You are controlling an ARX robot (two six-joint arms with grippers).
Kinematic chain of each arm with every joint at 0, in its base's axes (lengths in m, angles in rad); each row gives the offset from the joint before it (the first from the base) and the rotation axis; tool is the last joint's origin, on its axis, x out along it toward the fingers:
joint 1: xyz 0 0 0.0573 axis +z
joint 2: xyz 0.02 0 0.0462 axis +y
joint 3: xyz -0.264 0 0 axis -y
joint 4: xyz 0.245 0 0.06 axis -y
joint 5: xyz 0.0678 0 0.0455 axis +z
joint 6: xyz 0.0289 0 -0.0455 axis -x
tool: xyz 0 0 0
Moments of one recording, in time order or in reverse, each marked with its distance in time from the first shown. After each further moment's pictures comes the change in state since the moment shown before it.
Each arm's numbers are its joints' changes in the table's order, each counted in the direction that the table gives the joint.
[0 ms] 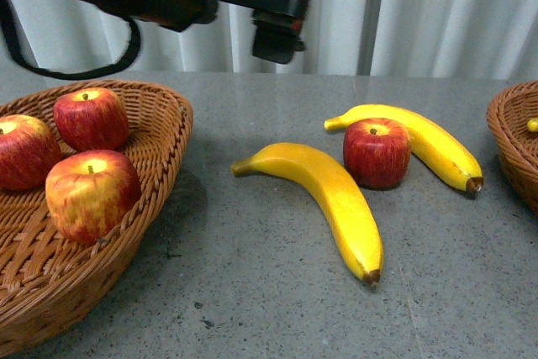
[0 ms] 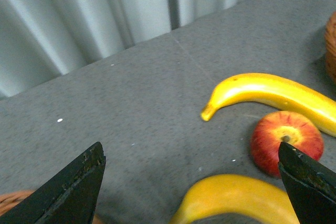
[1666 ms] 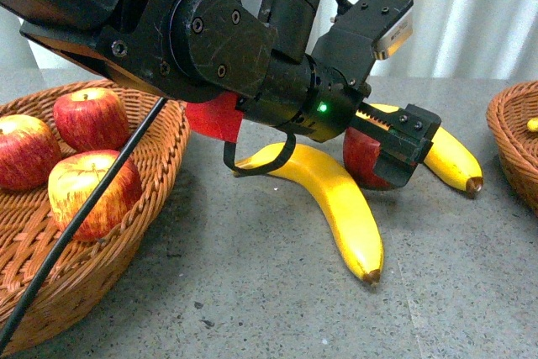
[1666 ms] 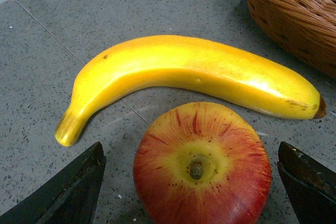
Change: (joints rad) left arm -0.128 0.421 0.239 0.027 -0.179 -0.066; right arm 0.000 0.000 0.000 0.000 0.000 0.000
